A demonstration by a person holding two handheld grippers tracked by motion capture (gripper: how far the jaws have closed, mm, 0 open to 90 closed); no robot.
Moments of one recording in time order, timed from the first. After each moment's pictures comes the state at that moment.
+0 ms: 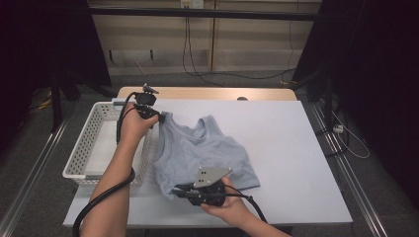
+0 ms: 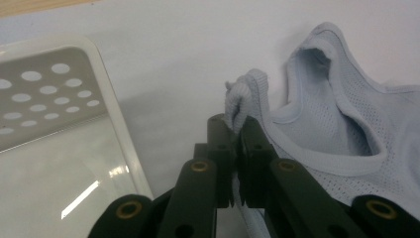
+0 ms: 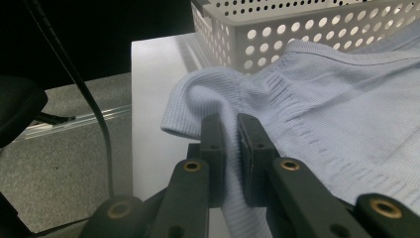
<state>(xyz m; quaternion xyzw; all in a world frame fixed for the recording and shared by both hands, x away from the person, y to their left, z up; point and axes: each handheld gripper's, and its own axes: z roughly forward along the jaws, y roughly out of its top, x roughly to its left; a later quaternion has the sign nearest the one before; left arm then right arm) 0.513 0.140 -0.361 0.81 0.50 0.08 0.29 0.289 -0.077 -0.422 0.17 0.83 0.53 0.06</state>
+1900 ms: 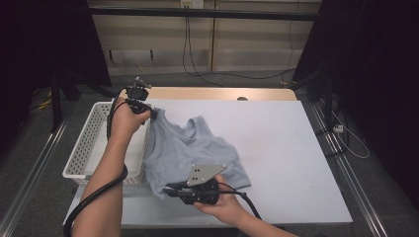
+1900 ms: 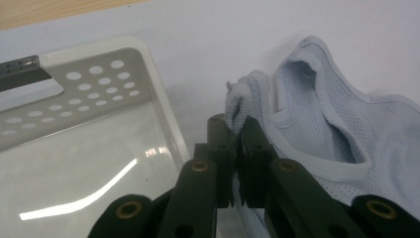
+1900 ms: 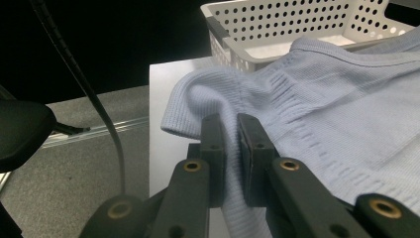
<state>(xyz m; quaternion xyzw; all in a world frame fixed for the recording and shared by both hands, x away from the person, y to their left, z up) 0.509 0.156 -0.336 0.81 0.52 0.09 0.27 0.291 -0.061 -0.409 0.15 0.82 0.55 0.04</state>
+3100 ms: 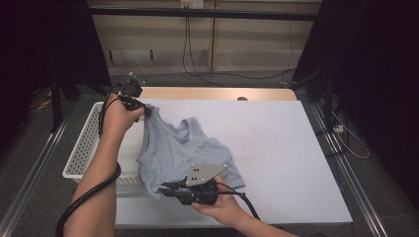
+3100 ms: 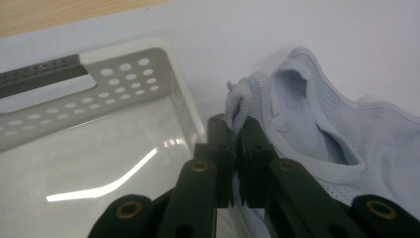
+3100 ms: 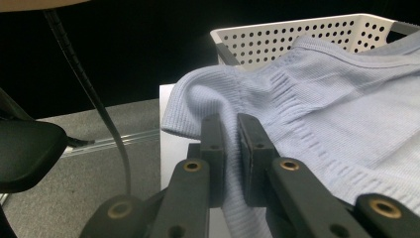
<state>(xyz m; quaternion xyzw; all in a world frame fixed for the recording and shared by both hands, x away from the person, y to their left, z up) 0.505 0.169 -0.319 0.80 0.52 0.10 0.26 0.286 -0.056 -0.397 0.14 0.80 0.58 0.04</state>
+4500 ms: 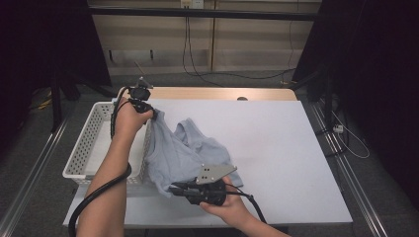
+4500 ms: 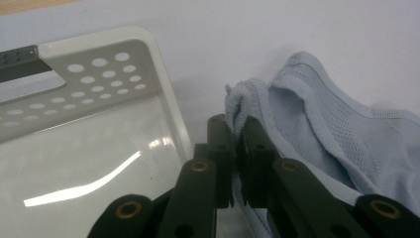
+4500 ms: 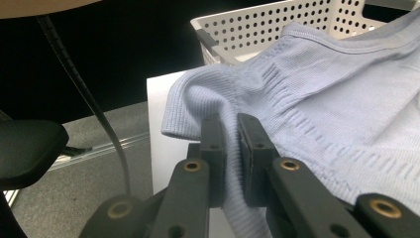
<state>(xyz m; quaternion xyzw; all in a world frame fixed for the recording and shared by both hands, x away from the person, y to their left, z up) 0.518 0.149 -0.343 0.80 0.54 0.09 0.24 0.286 -0.077 -0.411 0.19 0.80 0.57 0.04</state>
